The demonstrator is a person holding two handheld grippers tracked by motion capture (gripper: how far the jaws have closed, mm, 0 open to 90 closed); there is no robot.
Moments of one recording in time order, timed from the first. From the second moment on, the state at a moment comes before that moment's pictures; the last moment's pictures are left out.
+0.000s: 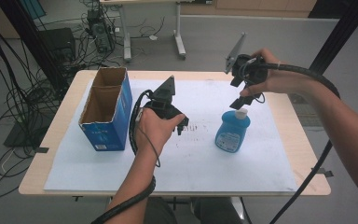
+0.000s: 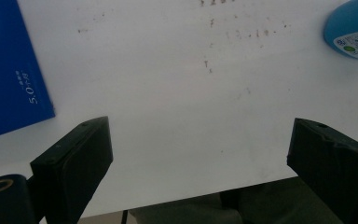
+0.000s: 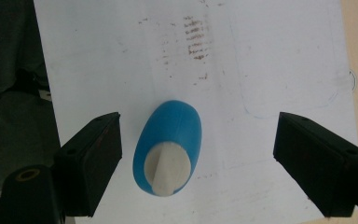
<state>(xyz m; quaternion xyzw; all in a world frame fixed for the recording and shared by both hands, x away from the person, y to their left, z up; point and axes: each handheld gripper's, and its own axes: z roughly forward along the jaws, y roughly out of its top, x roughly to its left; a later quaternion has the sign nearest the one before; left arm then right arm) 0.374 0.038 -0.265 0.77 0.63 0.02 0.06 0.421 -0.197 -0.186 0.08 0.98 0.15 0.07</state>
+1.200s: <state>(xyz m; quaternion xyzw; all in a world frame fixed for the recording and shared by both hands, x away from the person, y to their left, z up) 0.370 0.027 -0.265 0.78 0.62 0.03 0.06 0.384 -0.307 -0.224 0.14 0.95 0.27 0.07</state>
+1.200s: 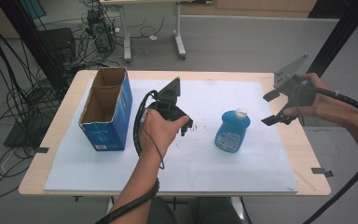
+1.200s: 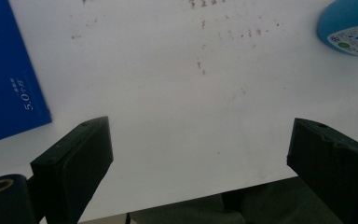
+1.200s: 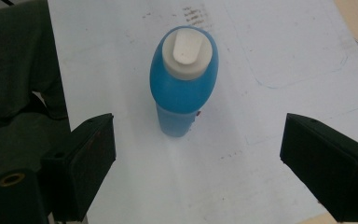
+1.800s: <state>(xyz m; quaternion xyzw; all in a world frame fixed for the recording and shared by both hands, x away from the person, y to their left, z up) 0.373 0.018 -0.269 0.79 0.61 0.03 0.05 0.362 -0.338 -0.270 0.17 0.88 0.42 0.09</state>
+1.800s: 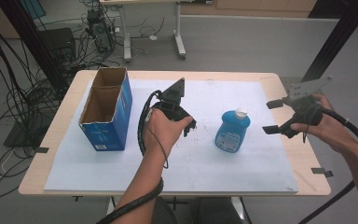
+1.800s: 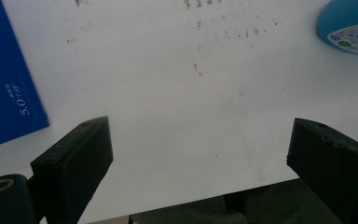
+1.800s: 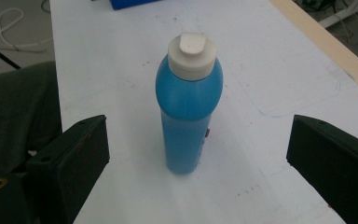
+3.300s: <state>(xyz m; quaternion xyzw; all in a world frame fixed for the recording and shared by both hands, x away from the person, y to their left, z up) 0.373 0.026 -0.283 0.78 0.62 0.03 0.04 0.359 -0.305 -0.368 0.21 0.83 0.50 0.13</state>
